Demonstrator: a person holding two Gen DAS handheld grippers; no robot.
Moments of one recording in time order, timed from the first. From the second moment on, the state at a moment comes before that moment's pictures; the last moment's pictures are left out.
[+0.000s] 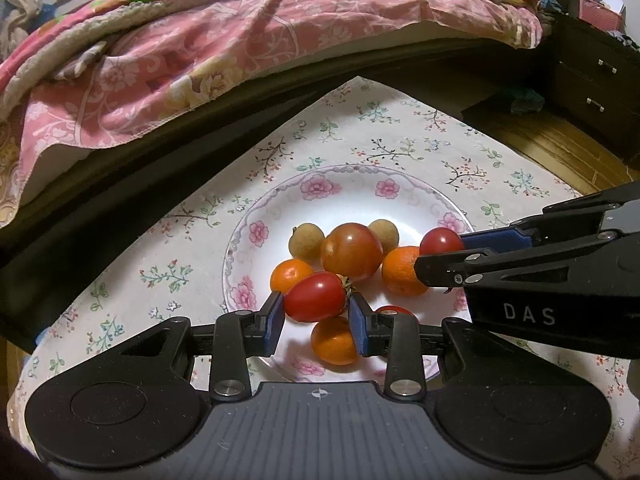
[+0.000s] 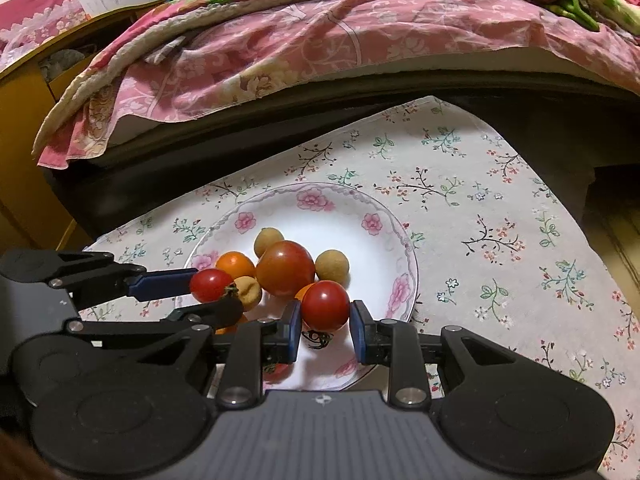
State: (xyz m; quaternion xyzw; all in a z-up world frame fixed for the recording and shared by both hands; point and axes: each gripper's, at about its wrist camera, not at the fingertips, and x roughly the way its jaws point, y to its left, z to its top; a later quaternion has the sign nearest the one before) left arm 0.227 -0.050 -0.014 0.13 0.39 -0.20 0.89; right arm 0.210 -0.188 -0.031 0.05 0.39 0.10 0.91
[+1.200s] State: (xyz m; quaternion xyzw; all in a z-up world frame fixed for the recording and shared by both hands) left arm 0.231 -0.052 -0.021 0.14 0.39 -0.19 0.89; right arm 0.215 -0.190 -0.035 0.05 0.39 0.08 0.92
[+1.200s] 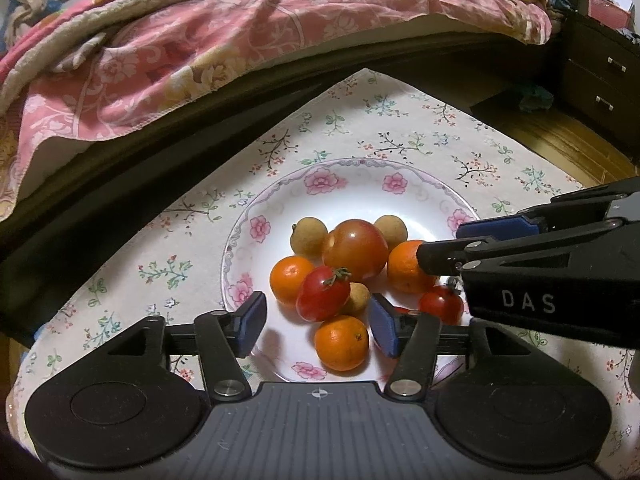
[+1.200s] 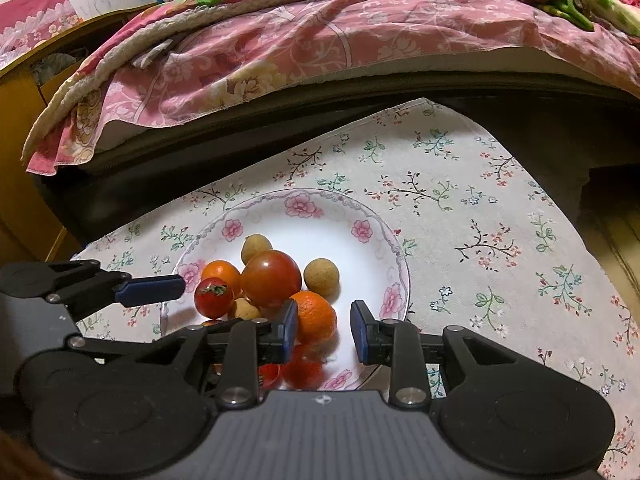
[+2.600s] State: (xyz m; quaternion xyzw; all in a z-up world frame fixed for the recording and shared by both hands) left arm 0.225 -0.036 -0.009 0.13 0.39 -0.10 0.91; right arm 0.177 -0.205 -0.020 0.07 0.37 0.06 0.92
